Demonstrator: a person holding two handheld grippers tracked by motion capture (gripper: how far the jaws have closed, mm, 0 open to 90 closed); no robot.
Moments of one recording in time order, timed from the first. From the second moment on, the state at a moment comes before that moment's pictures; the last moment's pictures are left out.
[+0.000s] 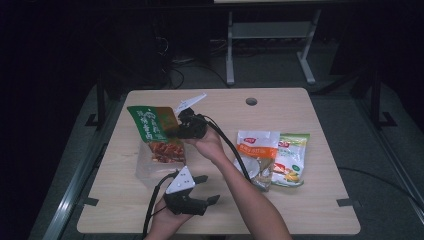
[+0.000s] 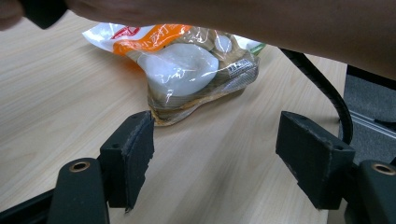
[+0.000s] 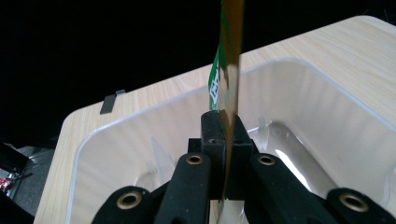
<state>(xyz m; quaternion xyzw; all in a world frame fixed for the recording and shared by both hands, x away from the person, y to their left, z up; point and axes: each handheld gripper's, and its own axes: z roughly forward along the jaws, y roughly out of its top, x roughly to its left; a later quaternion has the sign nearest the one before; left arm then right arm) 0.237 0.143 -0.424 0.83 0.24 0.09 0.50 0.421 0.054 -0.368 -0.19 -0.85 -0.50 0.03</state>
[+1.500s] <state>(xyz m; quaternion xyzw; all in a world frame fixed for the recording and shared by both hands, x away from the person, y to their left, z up) 0.239 0.139 -0.429 0.83 0.25 0.08 0.50 0.393 -0.050 -0.352 -0.25 -0.85 -0.47 0.00</state>
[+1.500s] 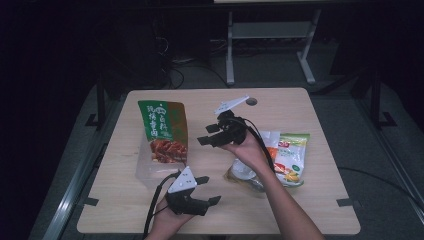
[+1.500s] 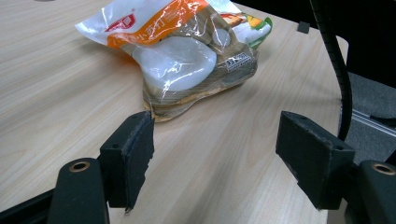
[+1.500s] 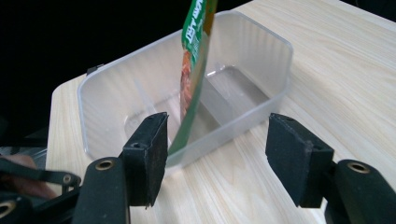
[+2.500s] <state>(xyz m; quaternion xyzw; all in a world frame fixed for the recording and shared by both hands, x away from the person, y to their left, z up) 0.239 0.137 -0.431 0.83 0.24 0.08 0.49 0.372 -0.127 -0.366 -0.32 -0.84 -0.43 -0.01</state>
